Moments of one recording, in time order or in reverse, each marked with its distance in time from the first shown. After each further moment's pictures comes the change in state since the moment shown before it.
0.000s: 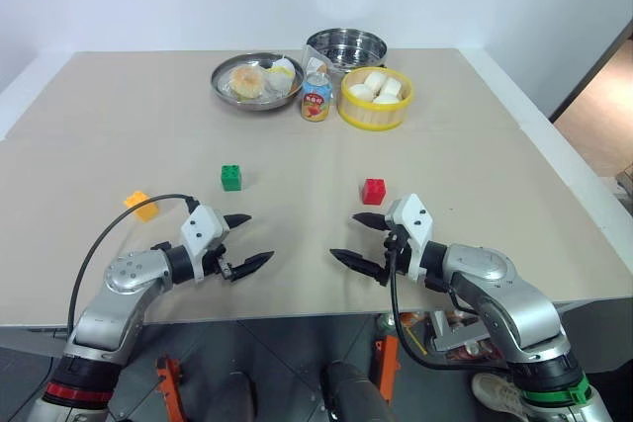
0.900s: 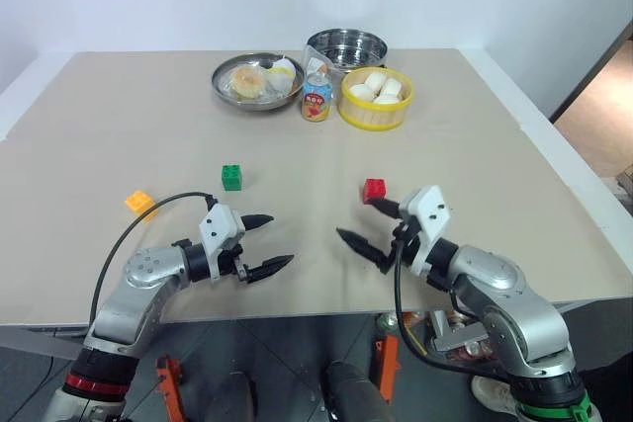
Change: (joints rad) left arm -0.060 -0.058 -0.050 -0.001 -0.040 0.009 -0.073; right arm 0.038 0.081 -0.100 -0.105 0.009 0.004 -0.203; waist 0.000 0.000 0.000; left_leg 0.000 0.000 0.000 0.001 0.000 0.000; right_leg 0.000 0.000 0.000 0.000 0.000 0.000
